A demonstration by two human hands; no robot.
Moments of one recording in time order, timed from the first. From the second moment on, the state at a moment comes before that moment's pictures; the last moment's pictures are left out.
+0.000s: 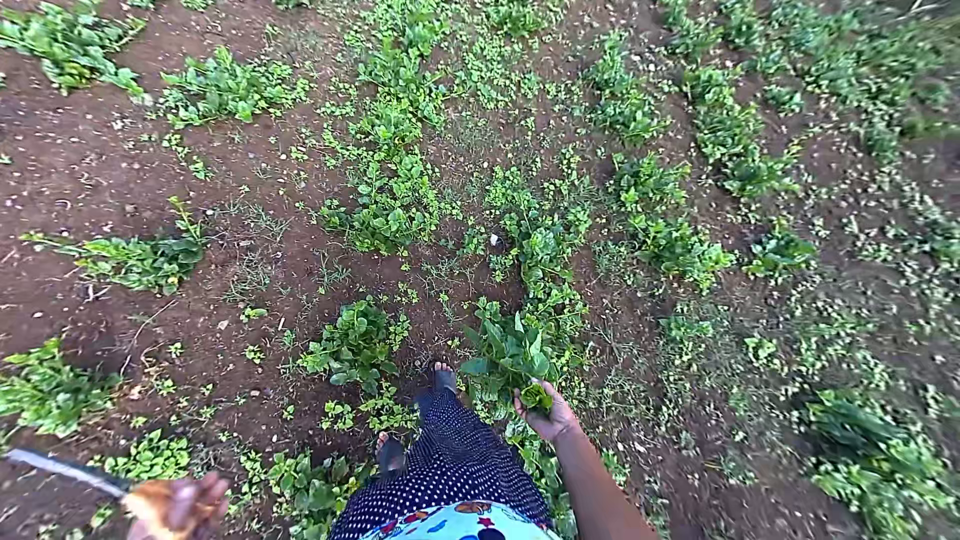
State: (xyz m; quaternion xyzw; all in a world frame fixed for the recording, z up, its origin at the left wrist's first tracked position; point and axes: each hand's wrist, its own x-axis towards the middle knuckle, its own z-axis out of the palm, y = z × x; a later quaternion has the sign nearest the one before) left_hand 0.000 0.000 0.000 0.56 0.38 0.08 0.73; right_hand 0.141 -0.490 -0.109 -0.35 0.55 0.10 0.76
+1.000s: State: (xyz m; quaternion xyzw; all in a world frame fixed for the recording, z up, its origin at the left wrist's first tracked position) left_hand 0.200 -0.144 -0.148 0.69 0.39 -0.54 0.28; right_hand 0.422 -0.630 -0.133 -0.45 0.53 0.19 0.69
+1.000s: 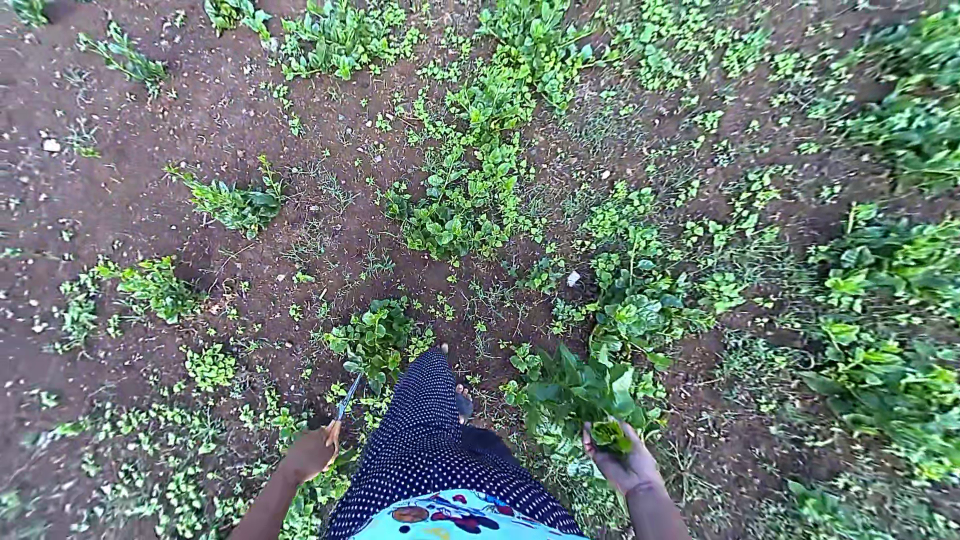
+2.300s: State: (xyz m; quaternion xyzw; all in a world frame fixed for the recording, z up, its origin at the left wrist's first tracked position) left_hand 0.864 -0.222 -0.285 0.69 0.40 -0.41 0.44; right_hand 1.025 -0.466 -0.266 -0.46 0.39 0.18 0.78
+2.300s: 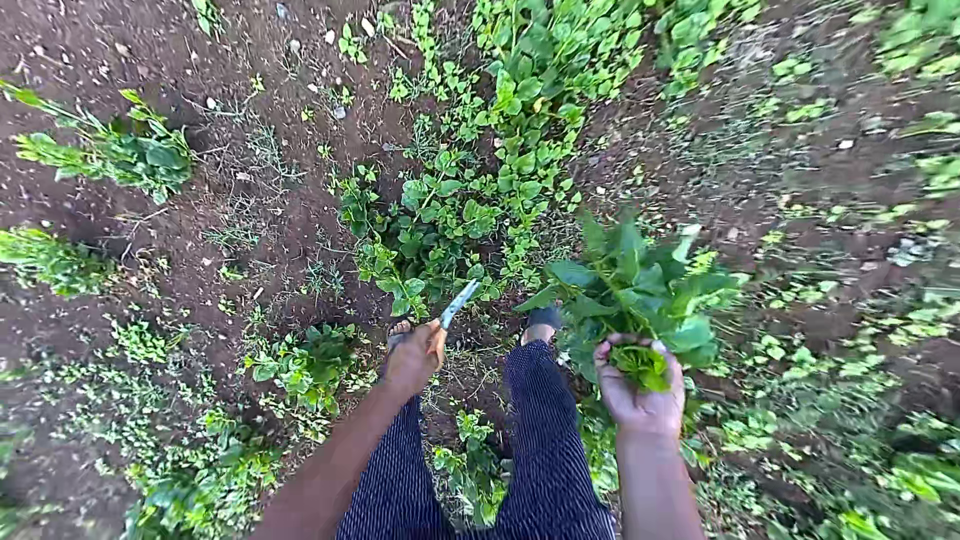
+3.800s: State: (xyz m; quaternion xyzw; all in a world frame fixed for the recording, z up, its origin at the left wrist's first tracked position) left_hand 0.772 -0.220 -0.457 0.82 0.30 -0.29 0.40; right_hand 0.864 -0.421 -0.441 -0.68 0.46 0.40 0.41
